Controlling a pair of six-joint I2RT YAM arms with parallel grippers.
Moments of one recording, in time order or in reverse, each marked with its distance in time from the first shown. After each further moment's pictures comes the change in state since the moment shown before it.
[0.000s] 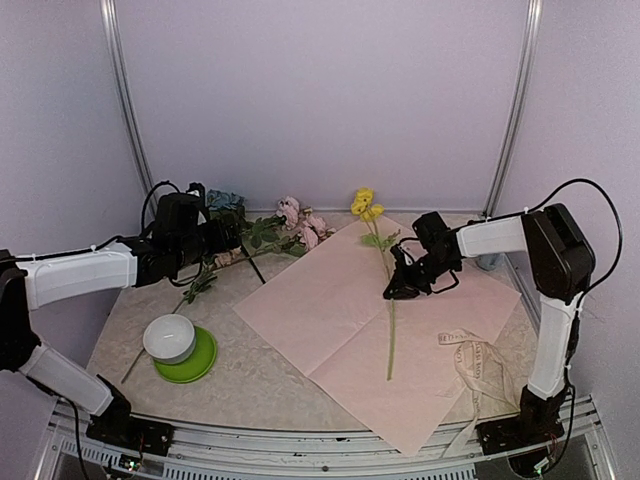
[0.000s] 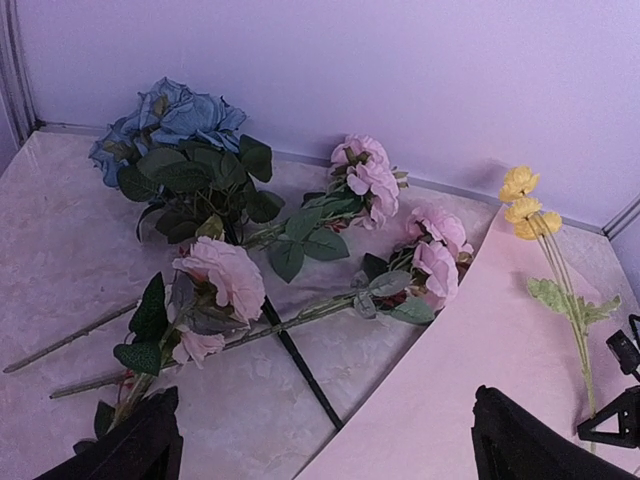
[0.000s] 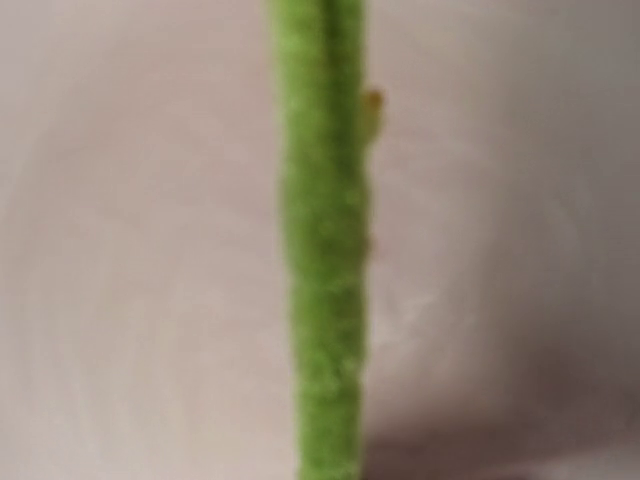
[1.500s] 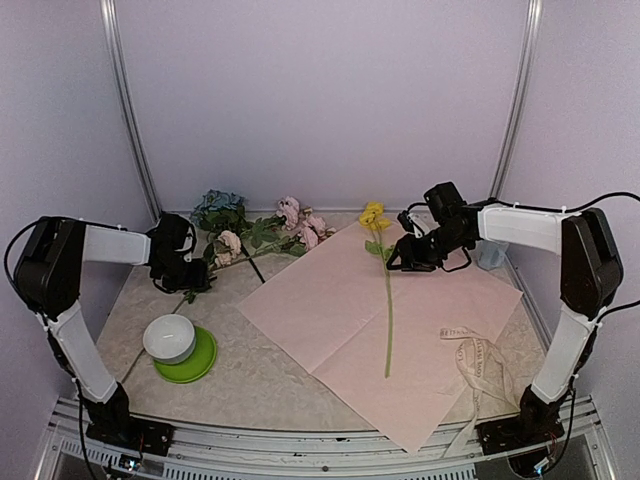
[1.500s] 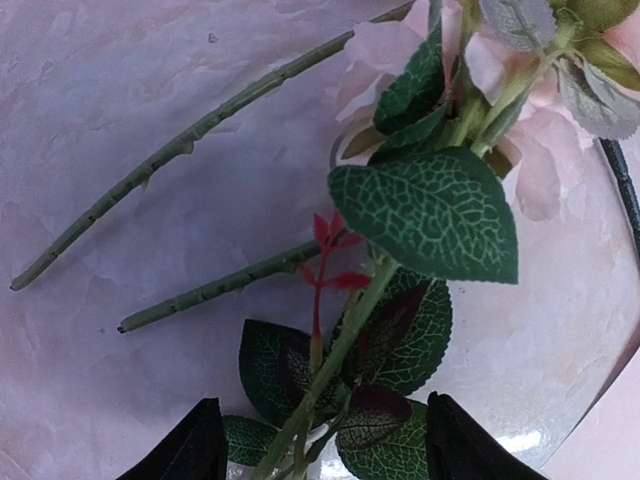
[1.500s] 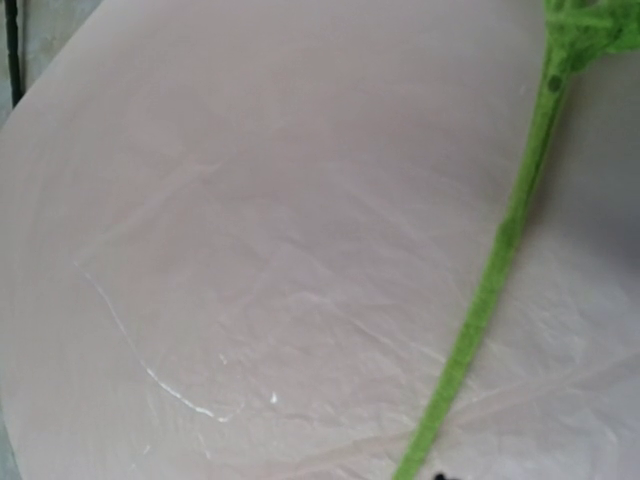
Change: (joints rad) left arm 0.341 0.361 0.102 -0.344 0.281 0.232; right arm 0.006 -0.189 0.058 -0.106 0.116 -0.102
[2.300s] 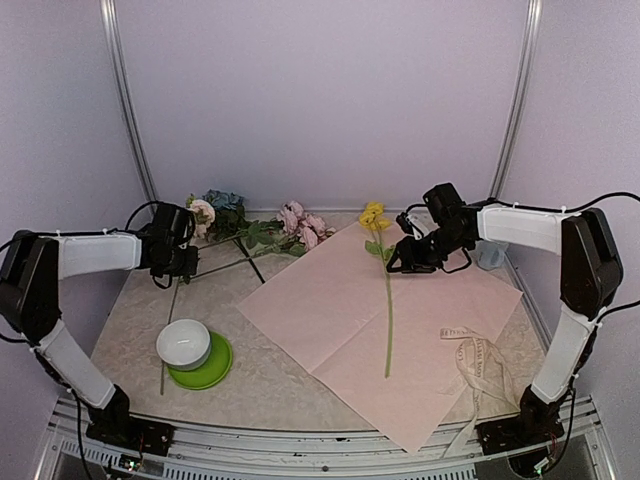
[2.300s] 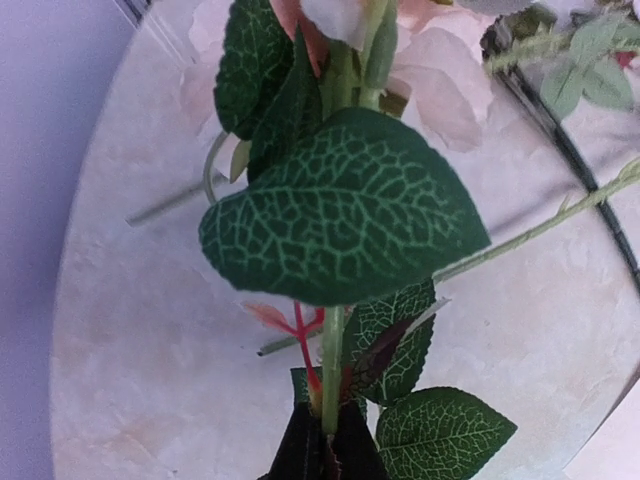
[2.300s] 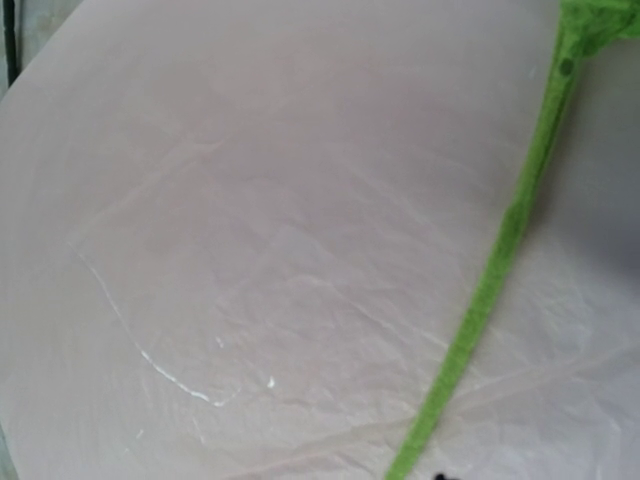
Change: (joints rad) left arm -0.072 -0.148 -0.047 0.035 -0.280 0.059; right arm 0.006 0.000 0.000 -0.020 0.000 -0.027
